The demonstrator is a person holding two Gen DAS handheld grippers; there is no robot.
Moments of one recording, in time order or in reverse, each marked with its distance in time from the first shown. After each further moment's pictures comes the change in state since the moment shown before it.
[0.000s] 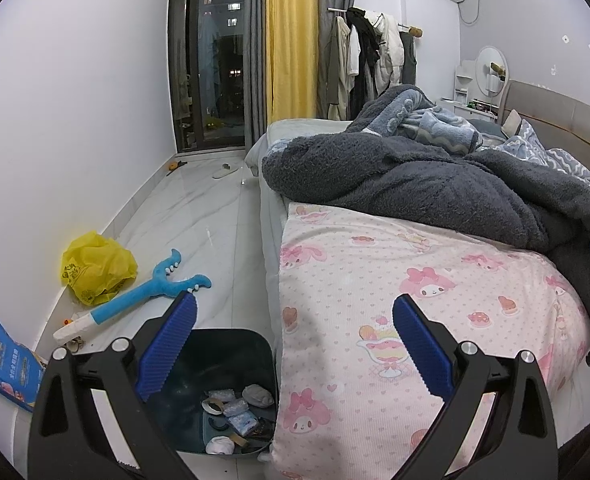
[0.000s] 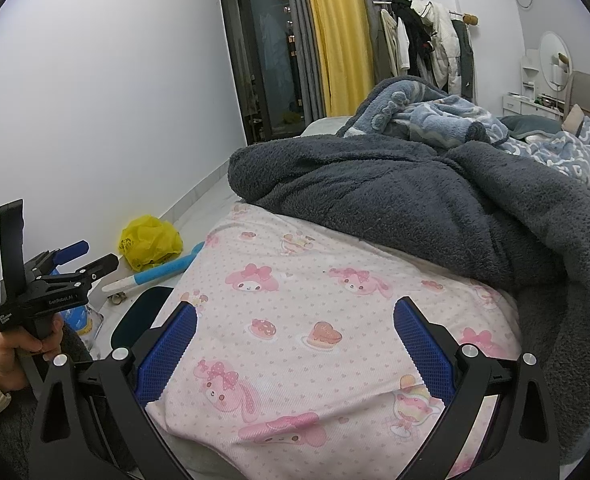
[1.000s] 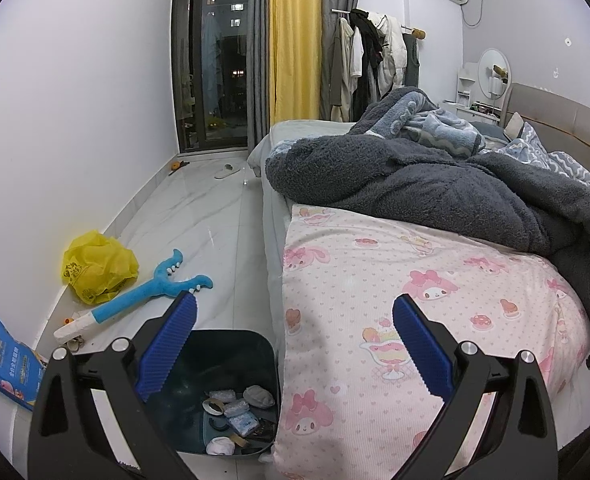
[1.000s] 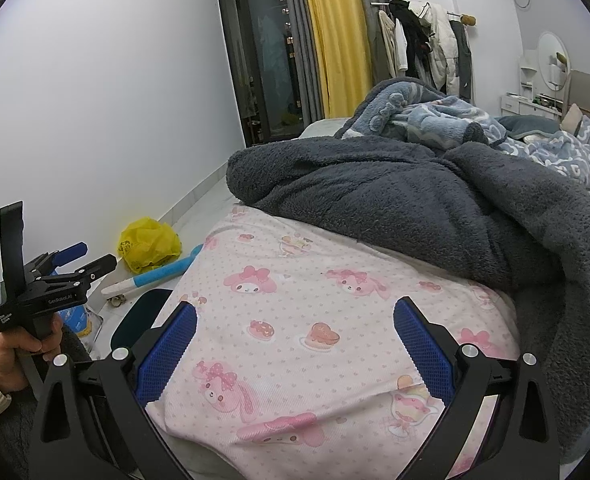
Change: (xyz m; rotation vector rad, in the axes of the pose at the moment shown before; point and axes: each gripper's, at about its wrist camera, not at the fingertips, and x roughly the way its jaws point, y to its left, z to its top) left arm 0.000 0.003 0.002 -0.010 -0.001 0.006; right arm -0.003 -0.003 0.001 0.003 -0.004 -0.001
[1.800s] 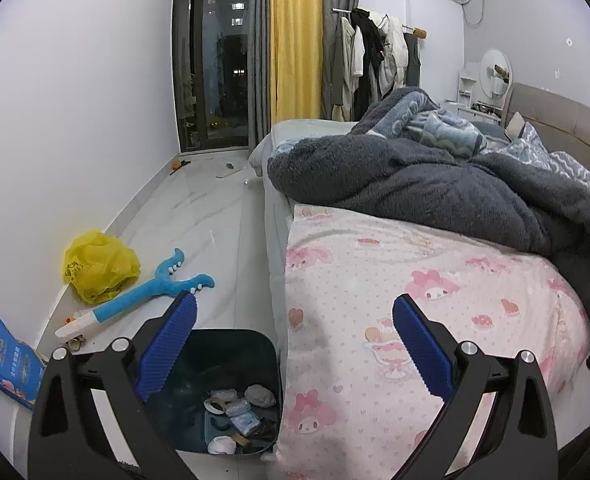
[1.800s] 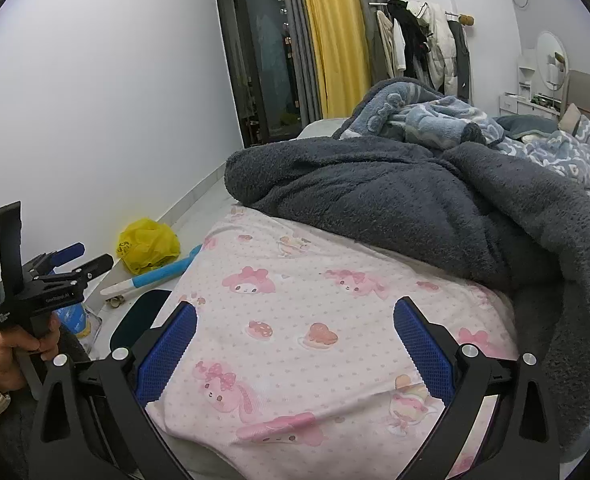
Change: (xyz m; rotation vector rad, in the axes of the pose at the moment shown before) left arm 0.000 0.003 0.000 0.002 0.004 0.003; right arm -0.002 -0.002 -0.001 0.006 -0.003 -0.002
